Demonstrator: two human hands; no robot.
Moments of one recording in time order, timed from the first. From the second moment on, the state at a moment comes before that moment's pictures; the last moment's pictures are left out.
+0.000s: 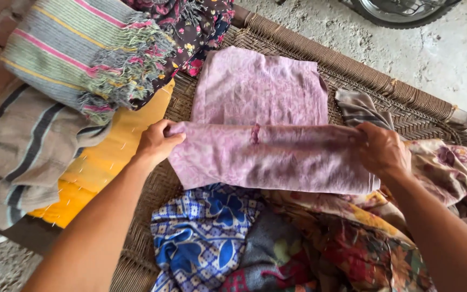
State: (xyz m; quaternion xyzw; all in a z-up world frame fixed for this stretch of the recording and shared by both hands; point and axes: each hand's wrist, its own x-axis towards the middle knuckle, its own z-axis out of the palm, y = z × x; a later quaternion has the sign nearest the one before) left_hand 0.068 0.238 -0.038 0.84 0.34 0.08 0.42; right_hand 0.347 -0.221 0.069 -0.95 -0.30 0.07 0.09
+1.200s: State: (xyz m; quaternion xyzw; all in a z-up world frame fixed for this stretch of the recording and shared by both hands) left_hand 0.120 0.206 -0.168 0.68 0.53 -0.03 0.50; right_hand 0.424 -0.206 -0.077 -0.96 0.05 0.28 0.07
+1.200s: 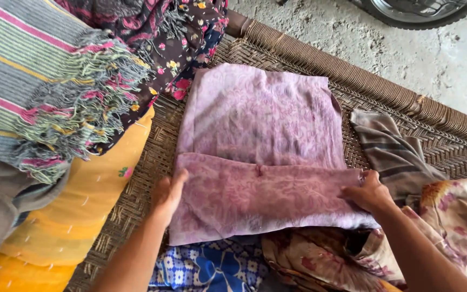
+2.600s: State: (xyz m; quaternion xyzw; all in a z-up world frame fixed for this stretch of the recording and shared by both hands) left_hand 0.104 0.098 0.007 0.92 0.14 -0.02 0.37; right_hand 0.281 -0.086 0.087 -0.81 -0.42 0.40 -0.11
